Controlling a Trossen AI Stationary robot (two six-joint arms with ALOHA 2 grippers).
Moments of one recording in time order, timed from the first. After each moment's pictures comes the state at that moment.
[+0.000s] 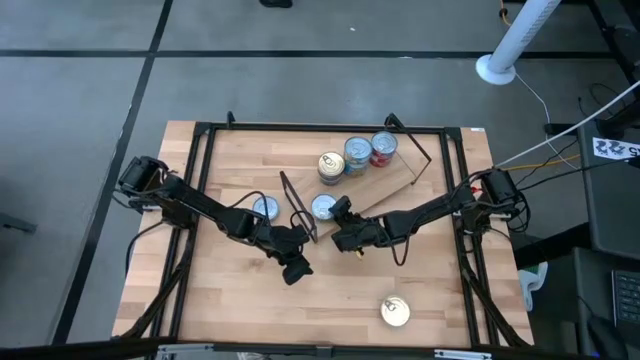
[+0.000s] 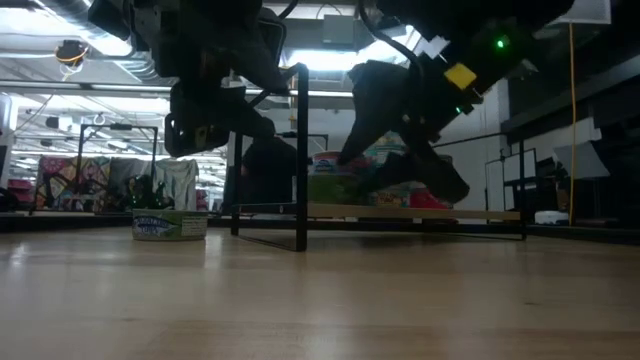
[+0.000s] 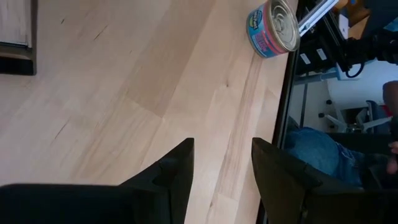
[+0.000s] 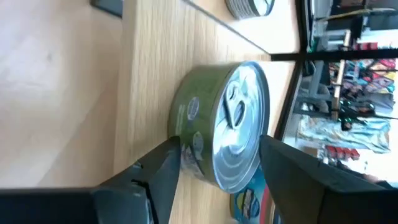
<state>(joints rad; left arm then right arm) -0.30 1.62 0.88 0.06 0.07 -0.98 0.25 1.80 0.99 -0.01 0.68 -0.81</state>
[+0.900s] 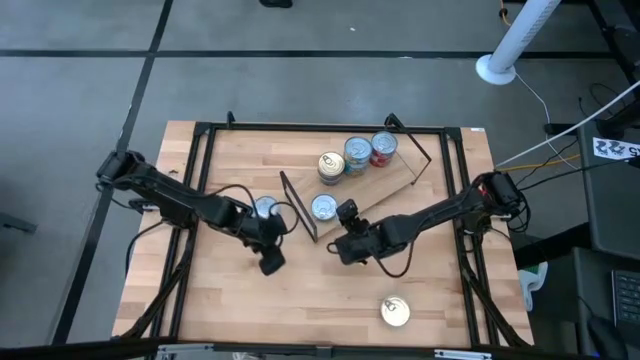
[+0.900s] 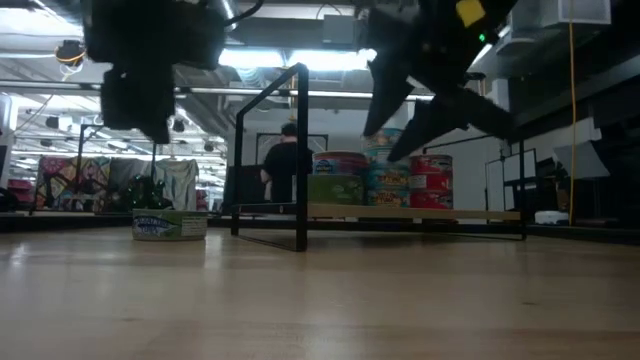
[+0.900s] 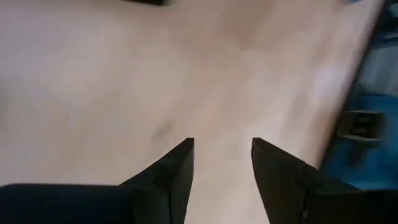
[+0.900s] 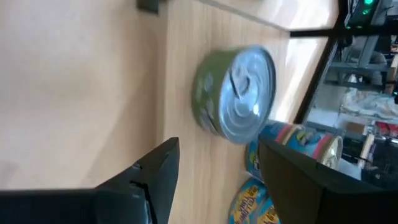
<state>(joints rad) -0.30 1.41 0.88 -0.45 0.05 -0.94 0.34 1.80 1.28 -0.66 0.67 -0.49</state>
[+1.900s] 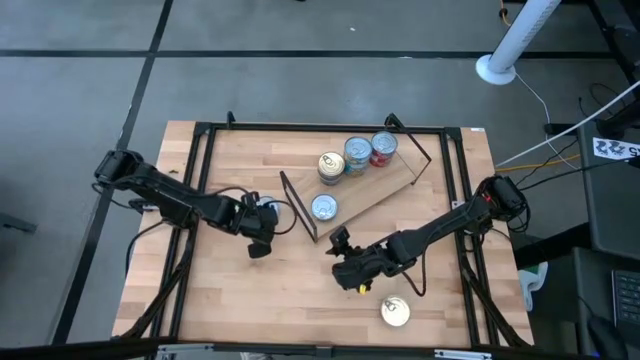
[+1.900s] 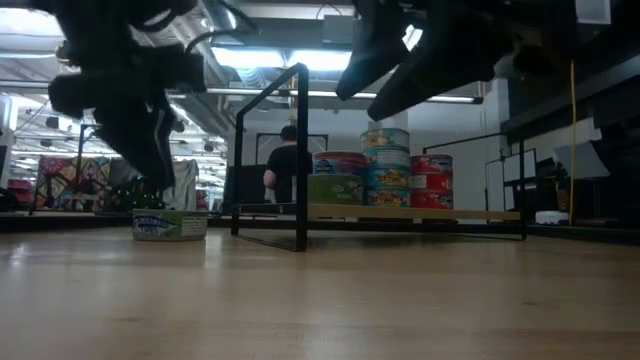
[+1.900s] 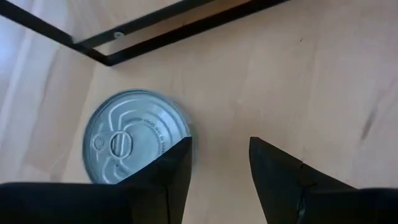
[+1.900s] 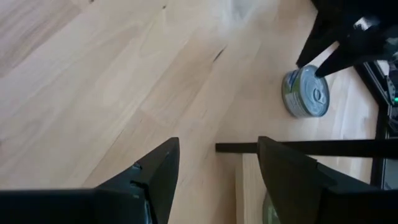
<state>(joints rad) -0.27 1.38 0.77 -0.63 -0.37 -0.47 0.46 1.80 1.29 -0.40 0.40 -0.40</state>
